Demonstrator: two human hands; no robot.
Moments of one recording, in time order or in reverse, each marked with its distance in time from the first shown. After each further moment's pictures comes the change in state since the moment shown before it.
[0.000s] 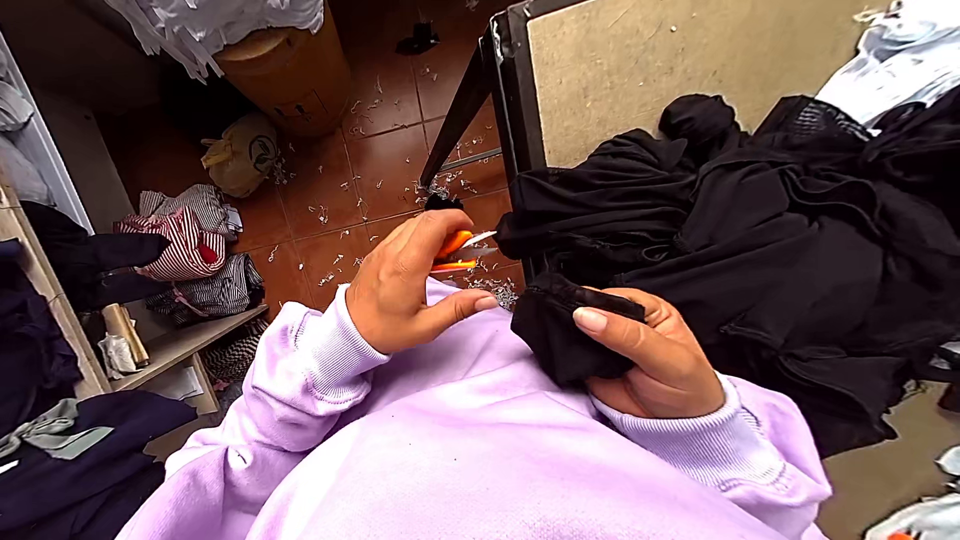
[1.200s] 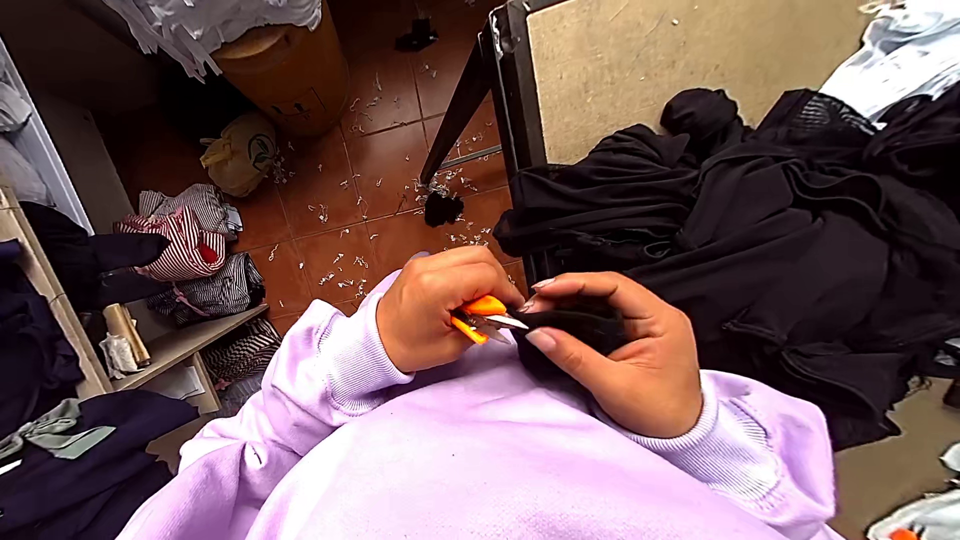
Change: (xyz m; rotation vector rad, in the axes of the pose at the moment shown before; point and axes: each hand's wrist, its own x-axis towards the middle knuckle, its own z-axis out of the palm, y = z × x) left_hand 0.008 0.018 0.017 -0.333 -0.017 0.209; right_hand 0.004 0.000 0.009 -0.623 -0.036 -0.264
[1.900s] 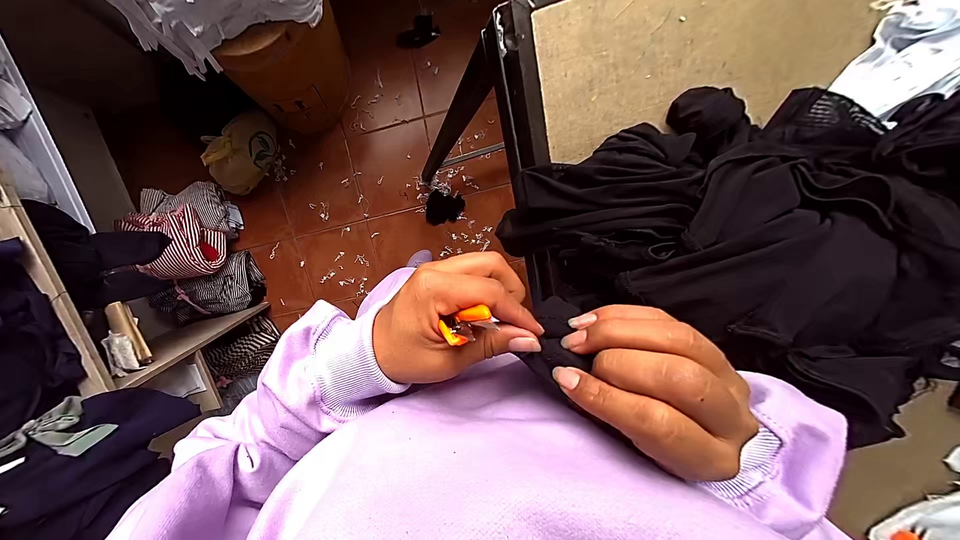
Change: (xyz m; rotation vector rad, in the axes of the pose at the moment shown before) left_hand 0.002 0.010 -0.003 -0.334 0.021 -0.069; right_hand 0.000 -0.007 -0.015 -0.555 -0.154 -0.780
